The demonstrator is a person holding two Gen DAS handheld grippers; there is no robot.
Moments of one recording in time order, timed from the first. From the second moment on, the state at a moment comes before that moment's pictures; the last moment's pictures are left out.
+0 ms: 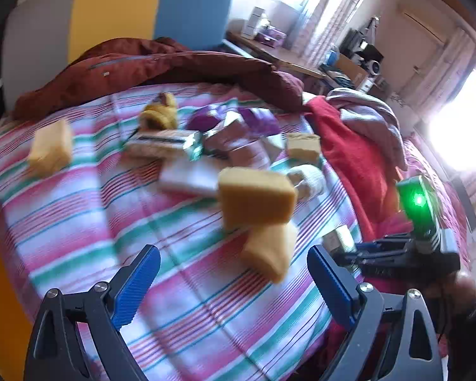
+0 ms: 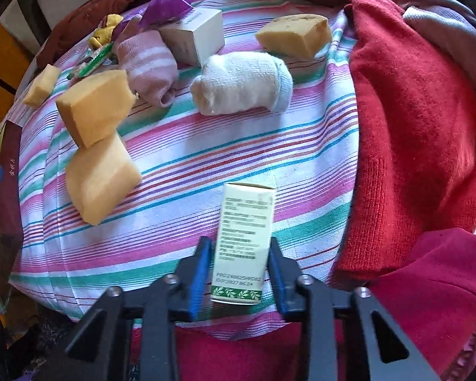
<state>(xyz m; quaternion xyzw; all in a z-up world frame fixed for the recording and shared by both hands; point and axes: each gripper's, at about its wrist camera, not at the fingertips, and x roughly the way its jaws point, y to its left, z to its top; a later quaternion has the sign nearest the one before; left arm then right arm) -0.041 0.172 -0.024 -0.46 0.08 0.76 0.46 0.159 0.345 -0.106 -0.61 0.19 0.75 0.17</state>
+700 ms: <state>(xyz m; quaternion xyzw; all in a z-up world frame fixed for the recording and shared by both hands) -0.056 0.267 -0.060 -0.45 0.17 0.73 0.48 0.187 0.336 -0.120 -0.58 0.24 0.76 0.15</state>
